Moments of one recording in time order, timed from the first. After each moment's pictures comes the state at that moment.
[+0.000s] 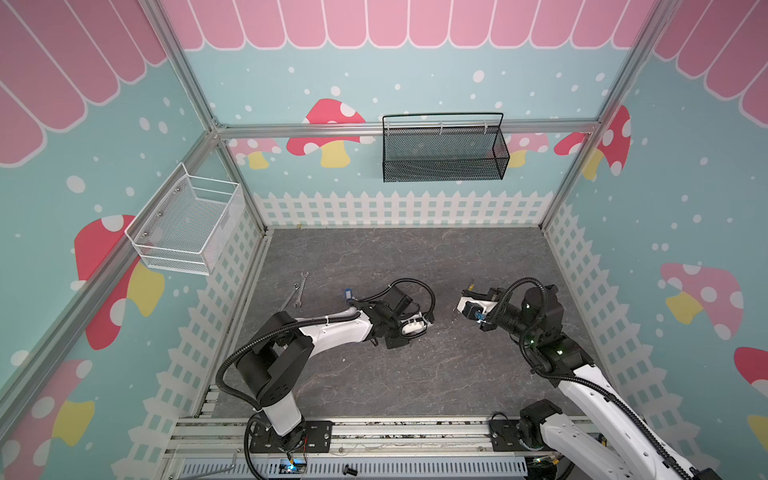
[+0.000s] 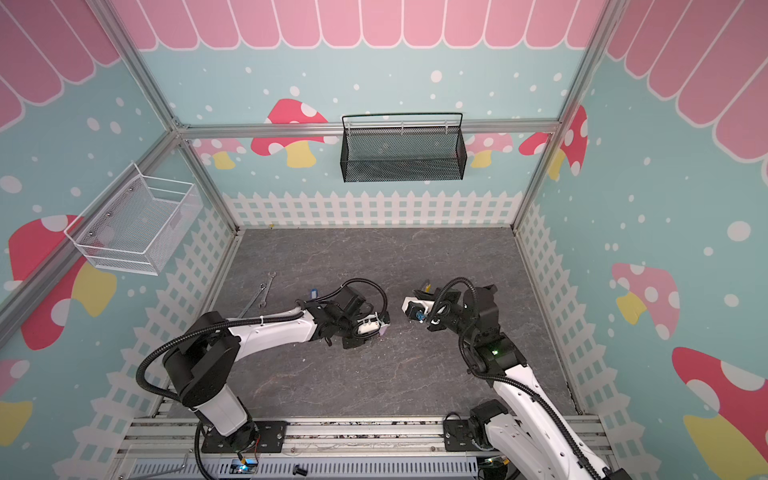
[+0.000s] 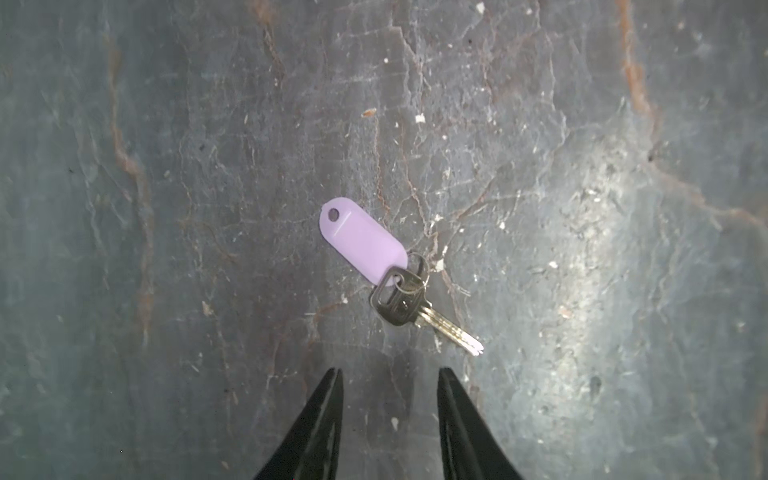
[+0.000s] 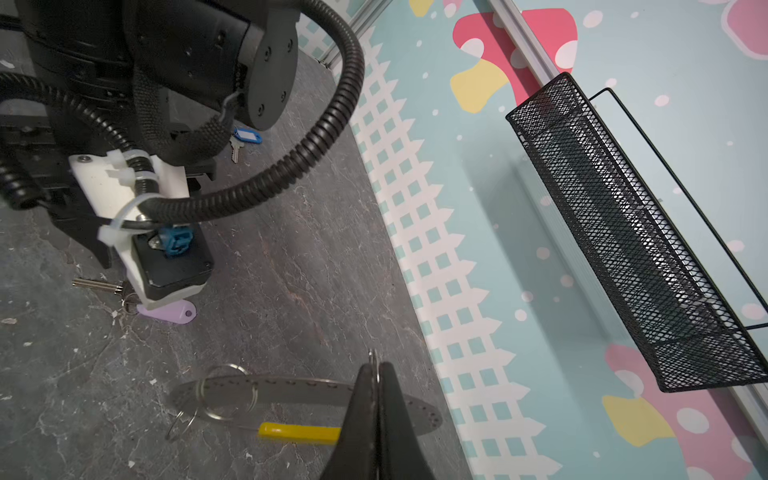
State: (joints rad) left arm -0.77 1.72 1.00 -0.32 0.13 0.65; right arm 0.37 0.79 0.64 -0.11 -0.36 -1.00
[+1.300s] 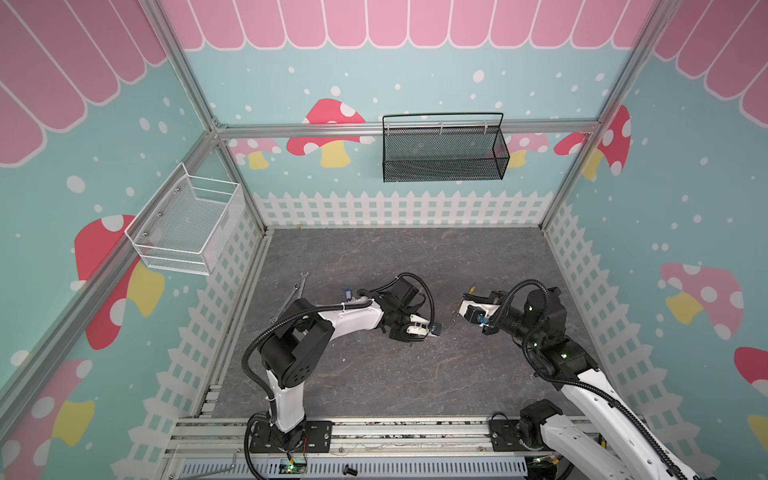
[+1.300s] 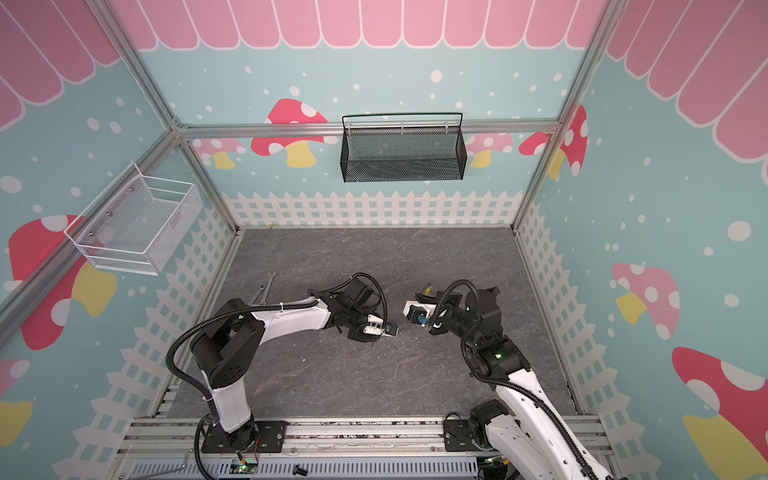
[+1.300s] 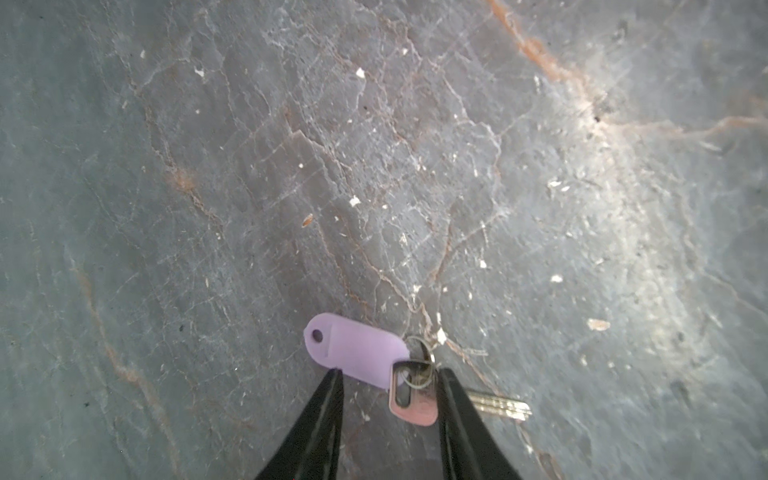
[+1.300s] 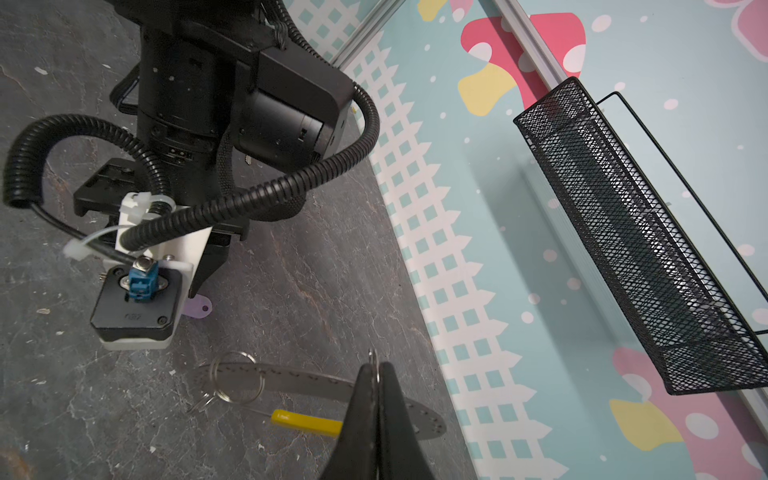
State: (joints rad) left arm -0.75 1.88 1.16 -0.37 0.29 1.10; right arm 0.36 0.76 0.64 -0.17 -0.38 -1.01
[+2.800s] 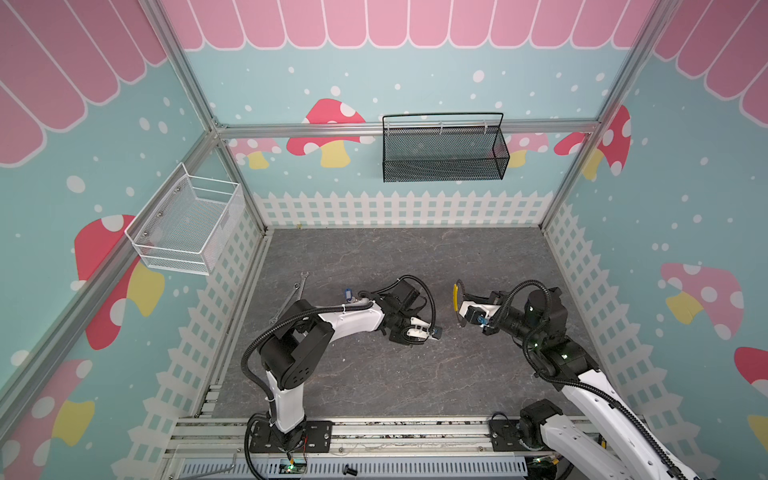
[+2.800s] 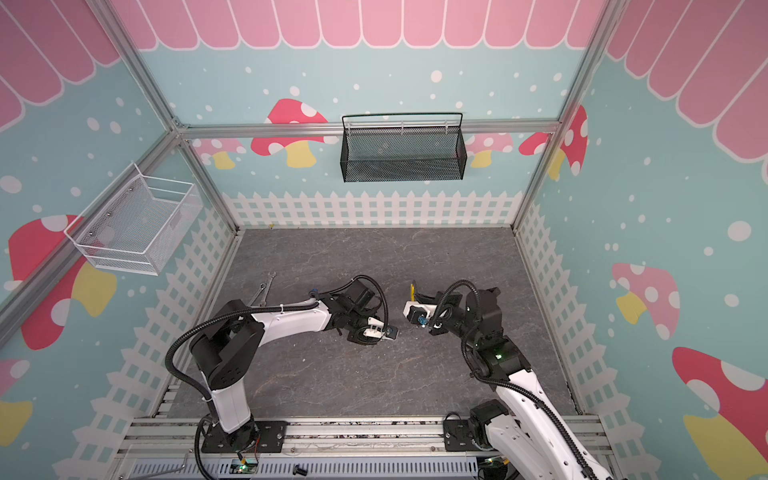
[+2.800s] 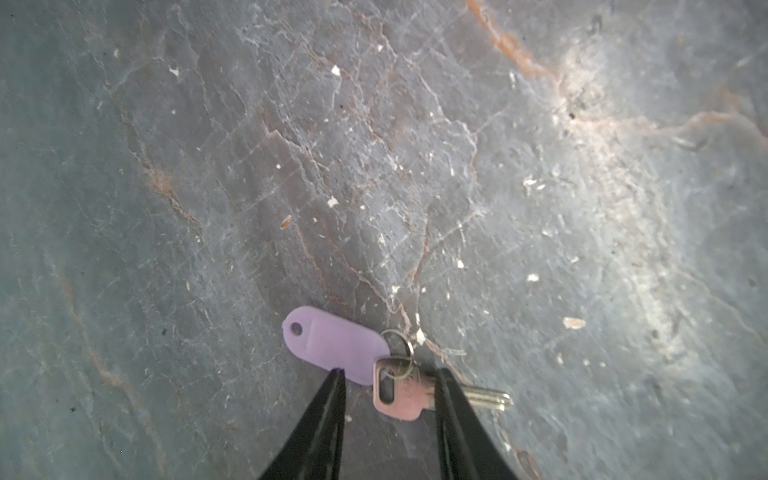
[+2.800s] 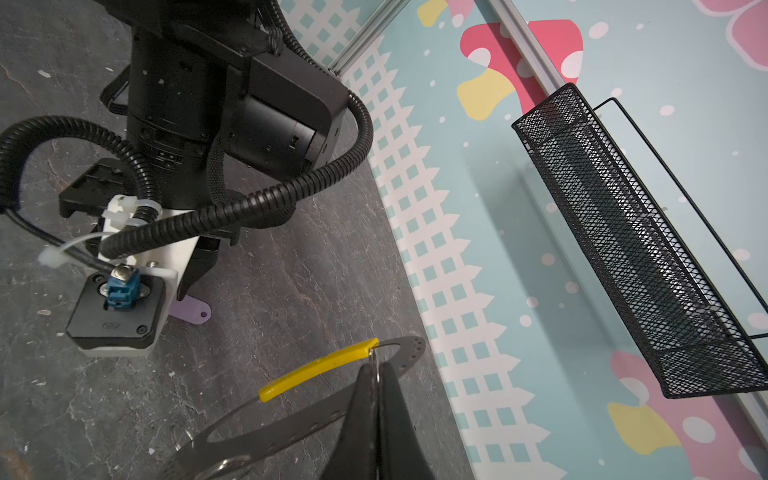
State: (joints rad) left arm -0.76 1.87 1.15 -0.39 0.28 1.10; right arm 0.36 0.75 0.64 -0.17 -0.39 -1.01
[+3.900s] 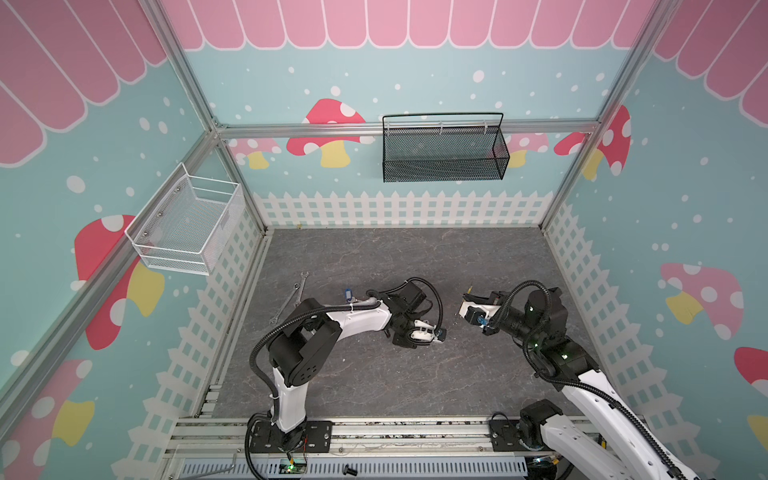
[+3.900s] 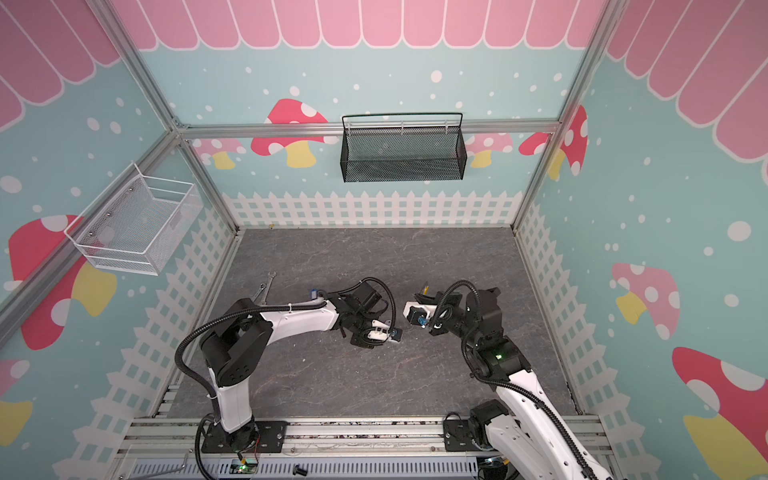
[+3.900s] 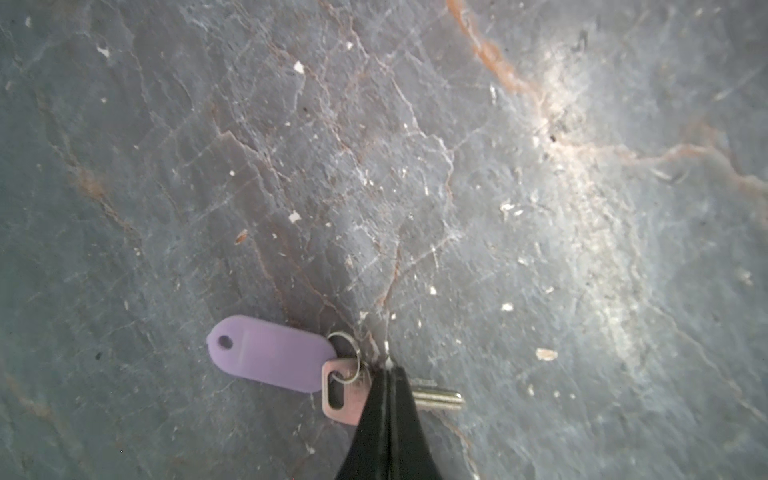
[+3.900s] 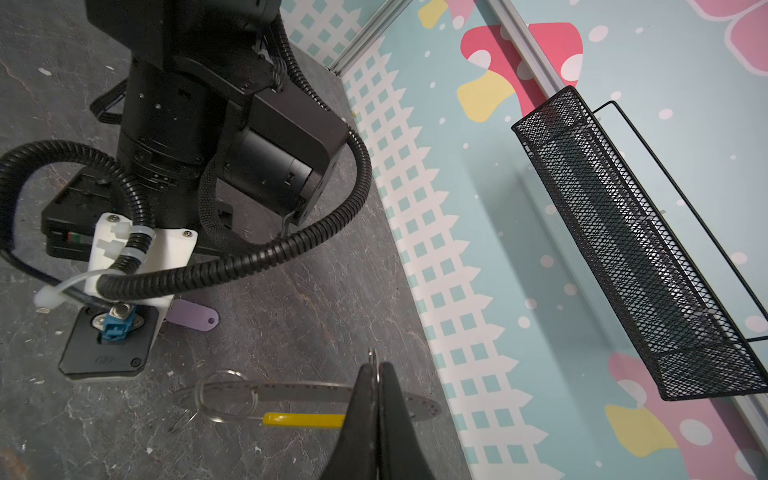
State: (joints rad) left arm -0.80 1.93 1.22 -0.48 0.27 1.01; right arm 0.36 0.75 0.64 -0.17 -0.39 -1.02
